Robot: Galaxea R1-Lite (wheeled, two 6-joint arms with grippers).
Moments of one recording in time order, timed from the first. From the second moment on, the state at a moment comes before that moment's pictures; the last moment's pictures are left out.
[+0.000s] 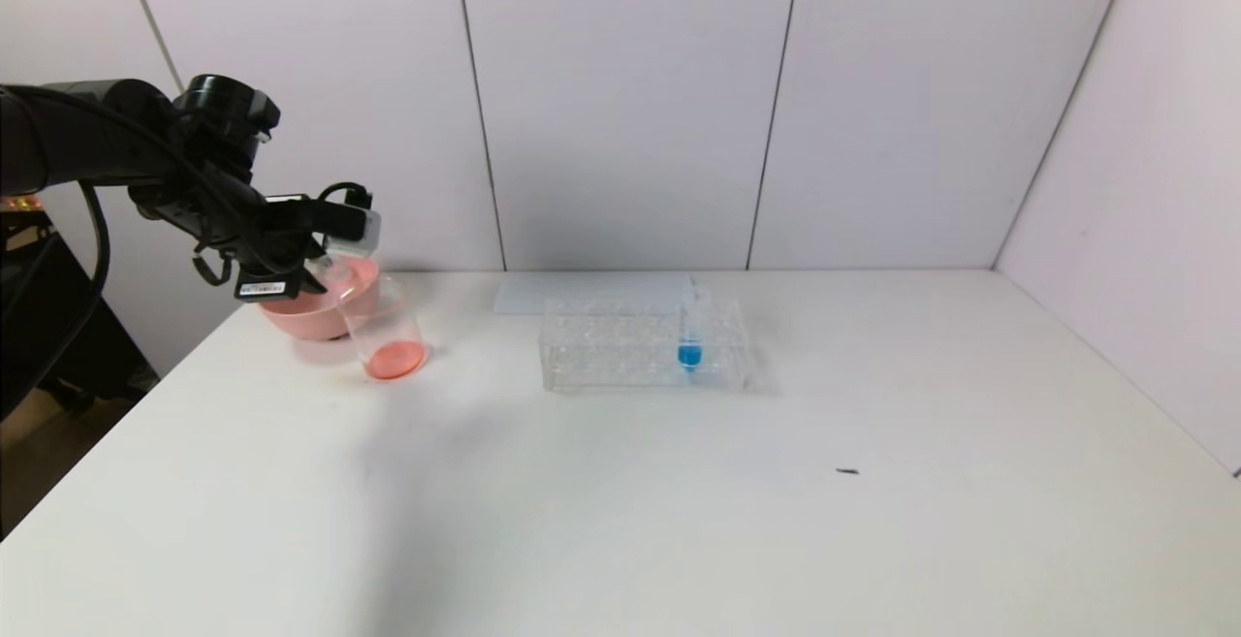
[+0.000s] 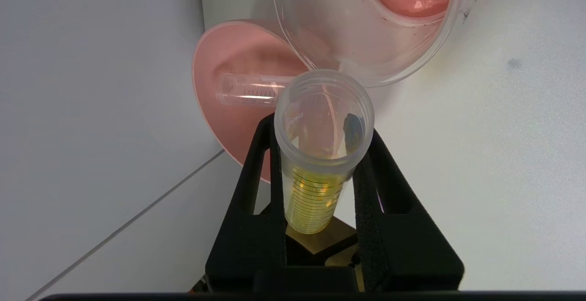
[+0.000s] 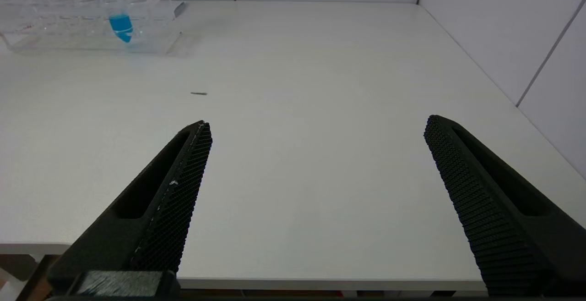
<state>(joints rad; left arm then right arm) 0.06 2.11 -1.98 0.72 -0.06 1.52 0.00 0.00 0.00 0.00 0.00 0.00</state>
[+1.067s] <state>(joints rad) 0.02 2.12 -1.99 0.71 0.08 1.56 0.00 0.00 0.00 0.00 0.00 0.00</state>
